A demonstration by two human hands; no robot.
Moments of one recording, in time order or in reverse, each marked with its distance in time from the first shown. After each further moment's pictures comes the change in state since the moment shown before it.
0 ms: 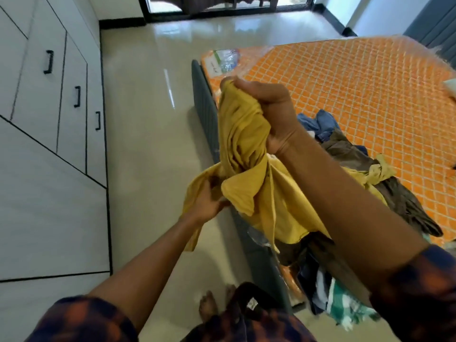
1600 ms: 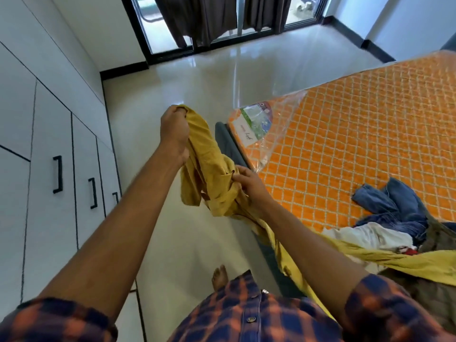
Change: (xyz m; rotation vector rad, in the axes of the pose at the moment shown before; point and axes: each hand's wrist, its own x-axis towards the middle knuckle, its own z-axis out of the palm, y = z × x) left_hand 0.491 0.237 -0.414 -0.387 0.470 -0.049; right_hand 0.471 -0.002 -0.249 -0.413 0.826 0.133
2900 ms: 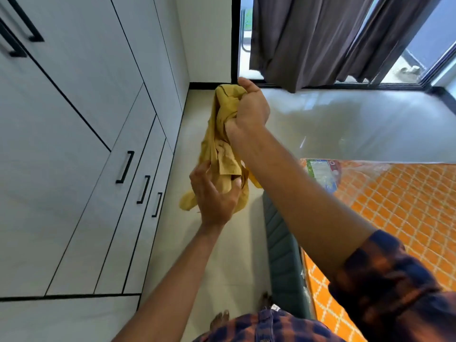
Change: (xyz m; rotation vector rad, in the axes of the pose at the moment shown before) left_hand 0.033 -0.066 -0.055 0.465 0.556 0.552; right_hand 0.087 -0.247 0.247 0.574 -0.015 -0.114
